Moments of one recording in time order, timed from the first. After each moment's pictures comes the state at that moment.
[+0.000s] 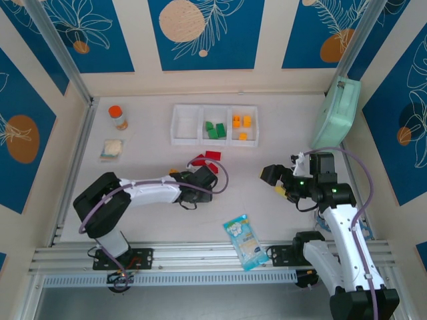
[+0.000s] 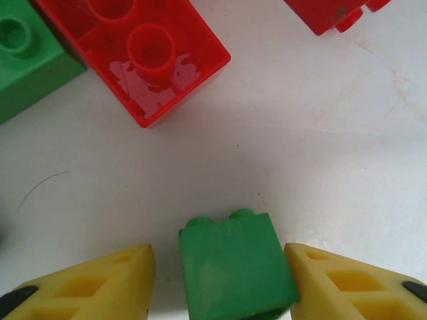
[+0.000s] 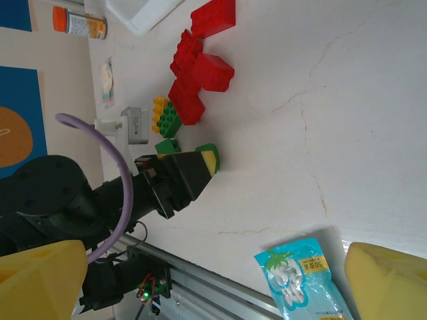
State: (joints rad) left arm -0.94 1.68 0.91 -0.41 -0.19 -0.88; right arm 0.05 0.75 0.75 -0.92 -0.69 0.60
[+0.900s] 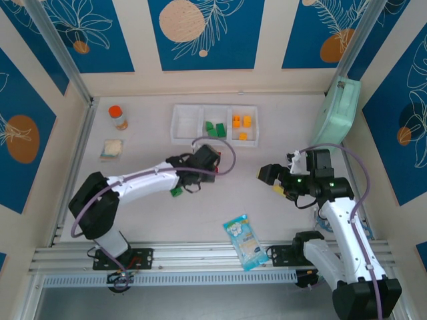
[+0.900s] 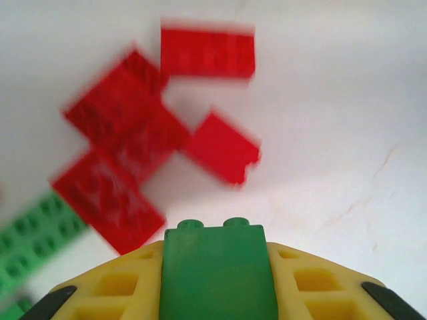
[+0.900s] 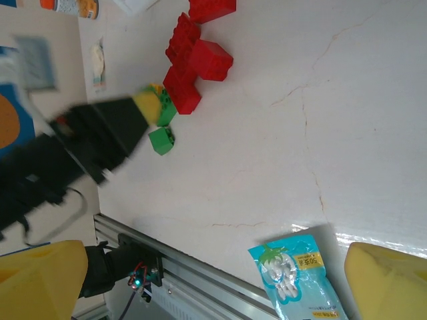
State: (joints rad) left arm -0.85 1.64 1.18 -0.50 -0.25 -0.68; right arm 0.08 0.82 0.78 -0.92 -0.68 0.56
